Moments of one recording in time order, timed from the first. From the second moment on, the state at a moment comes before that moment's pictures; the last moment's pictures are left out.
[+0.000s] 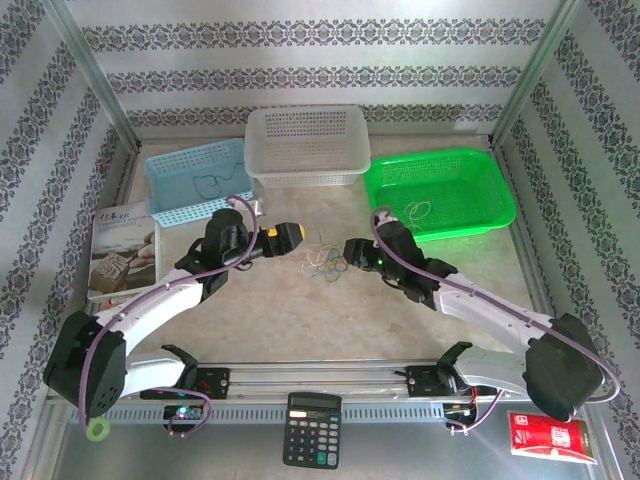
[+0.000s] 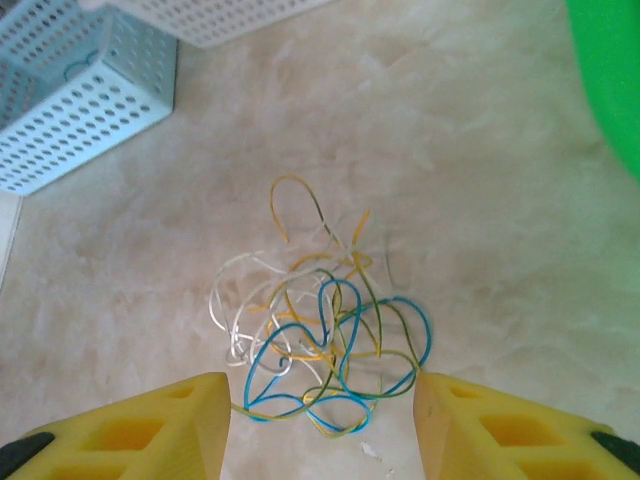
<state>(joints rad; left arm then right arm) -0.46 1.22 0.66 0.12 0.35 -0.68 0.65 1.17 0.64 -0.13 0.03 0.70</state>
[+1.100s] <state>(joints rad) -0.46 1.25 0.68 0.03 0.34 -0.63 0.57 1.61 0.77 0.00 -0.05 0.65</state>
